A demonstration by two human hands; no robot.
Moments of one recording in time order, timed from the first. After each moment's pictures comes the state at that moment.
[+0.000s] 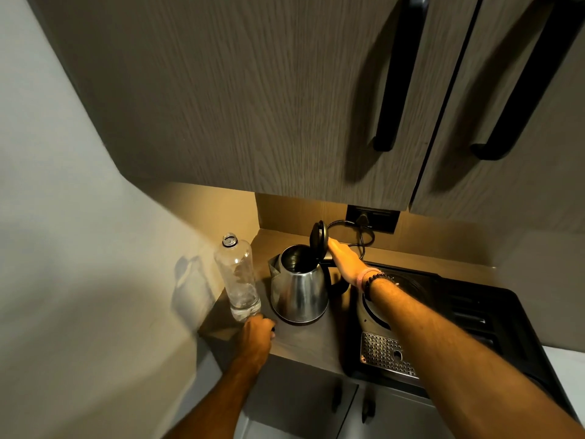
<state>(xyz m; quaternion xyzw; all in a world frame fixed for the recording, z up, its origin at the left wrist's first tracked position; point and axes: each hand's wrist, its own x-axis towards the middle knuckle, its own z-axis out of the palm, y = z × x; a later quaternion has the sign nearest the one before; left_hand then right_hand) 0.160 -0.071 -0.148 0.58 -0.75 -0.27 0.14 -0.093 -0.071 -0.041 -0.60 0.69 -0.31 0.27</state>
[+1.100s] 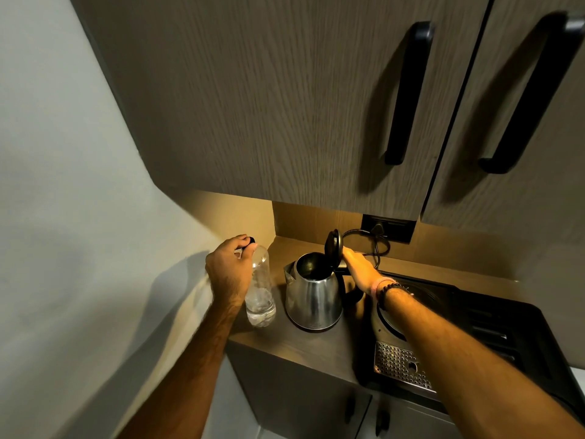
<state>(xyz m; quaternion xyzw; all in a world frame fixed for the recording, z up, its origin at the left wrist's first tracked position) 0.186 -0.134 0.008 0.53 -0.66 -0.16 0.52 -0.086 -0.059 -0.027 -0.59 0.68 -0.31 0.30</state>
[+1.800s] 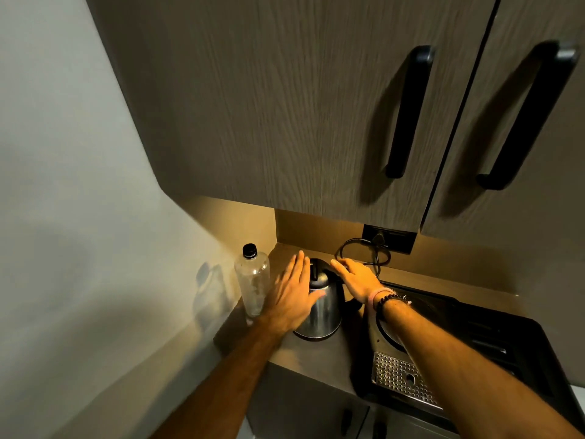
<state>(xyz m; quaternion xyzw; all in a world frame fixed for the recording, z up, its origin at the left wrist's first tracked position) 0.115 -0.092 -0.026 0.42 -0.90 -0.10 0.11 -0.083 -0.067 -0.029 -0.53 0.76 -0.26 0.27</state>
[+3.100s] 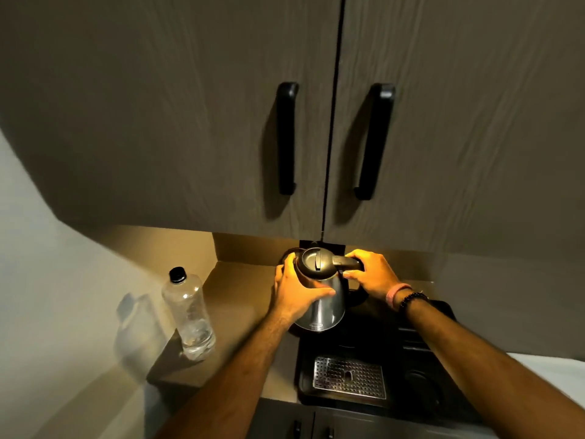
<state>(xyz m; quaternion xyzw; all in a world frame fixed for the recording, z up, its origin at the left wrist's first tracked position) -0.012 -0.049 -0.005 0.42 -0.75 -0.41 0.30 -0.199 0.045 0.033 -0.51 0.77 -0.36 0.14</state>
